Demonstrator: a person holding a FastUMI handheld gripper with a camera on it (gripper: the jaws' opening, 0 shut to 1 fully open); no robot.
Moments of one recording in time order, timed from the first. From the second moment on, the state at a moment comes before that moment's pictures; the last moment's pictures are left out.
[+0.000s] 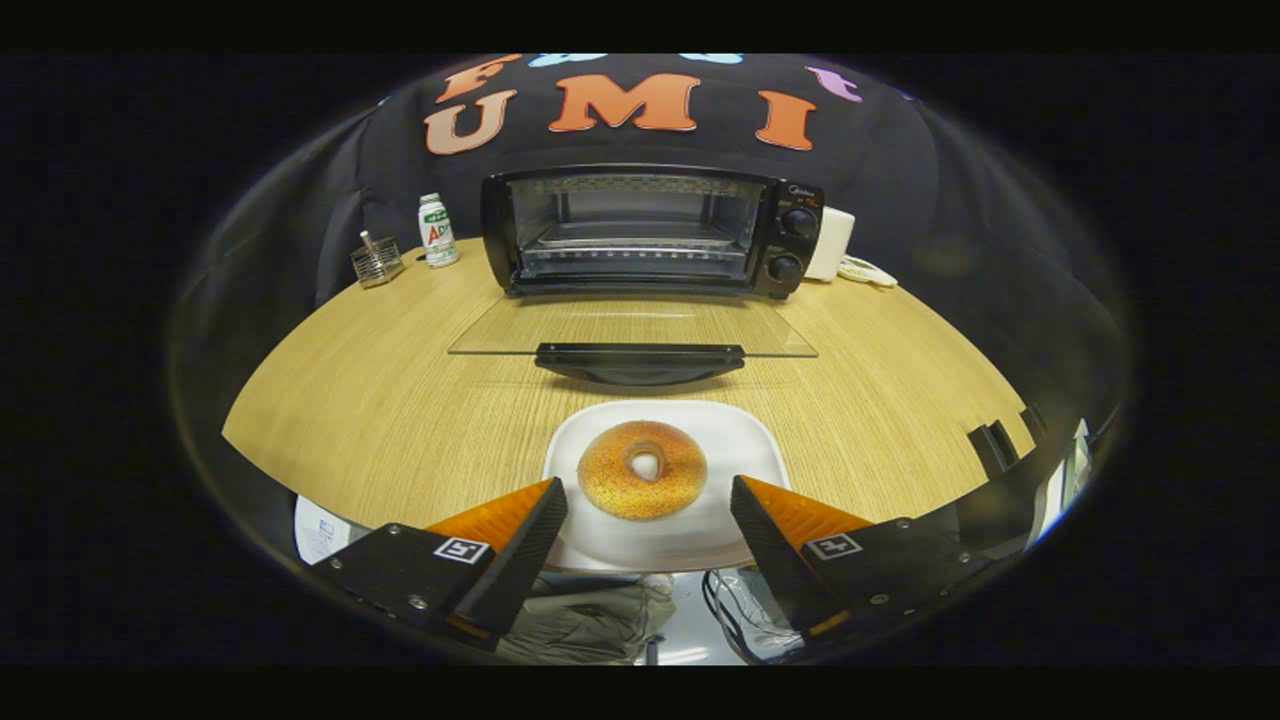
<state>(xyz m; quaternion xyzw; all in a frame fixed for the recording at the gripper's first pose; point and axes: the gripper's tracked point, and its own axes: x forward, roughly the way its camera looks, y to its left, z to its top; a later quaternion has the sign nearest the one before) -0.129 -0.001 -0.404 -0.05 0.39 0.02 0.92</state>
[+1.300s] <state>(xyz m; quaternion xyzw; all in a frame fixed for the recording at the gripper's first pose) -0.029 -0.003 -0.302 -0.06 0.31 0.05 0.95</state>
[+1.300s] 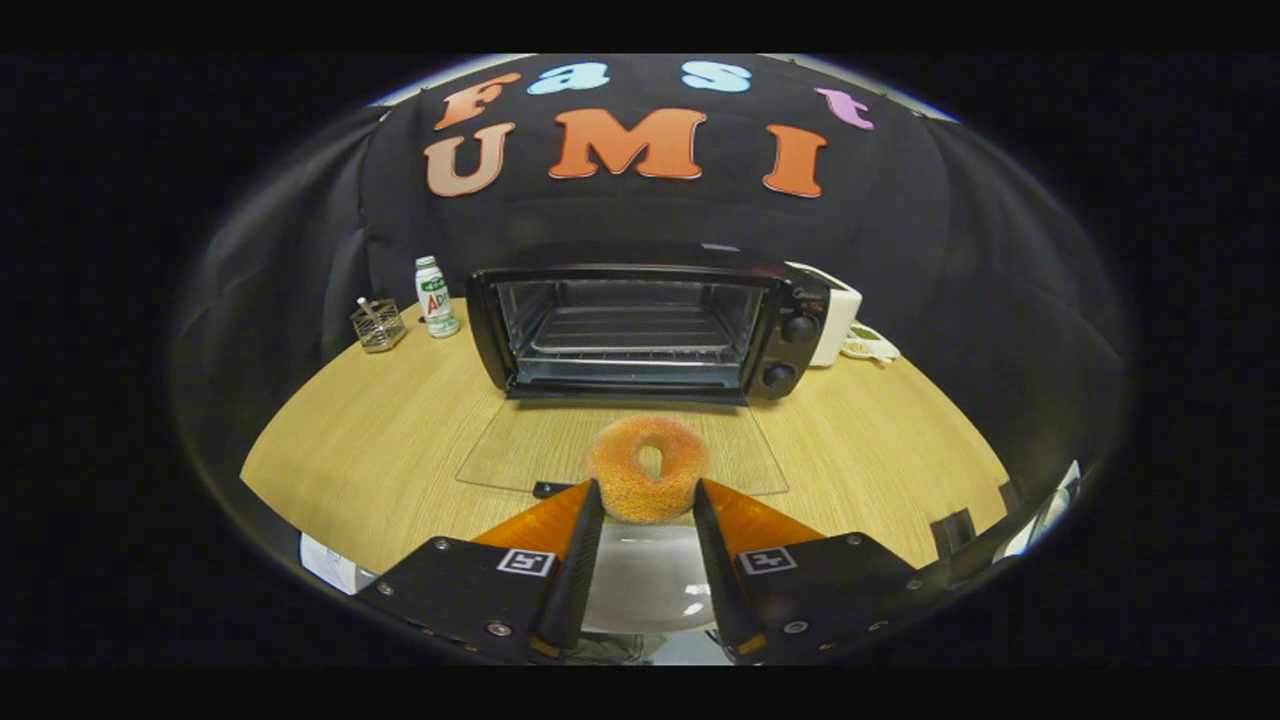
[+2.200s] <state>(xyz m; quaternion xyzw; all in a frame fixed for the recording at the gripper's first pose) 0.106 0.037 -0.297 0.03 0.31 0.10 0.95</state>
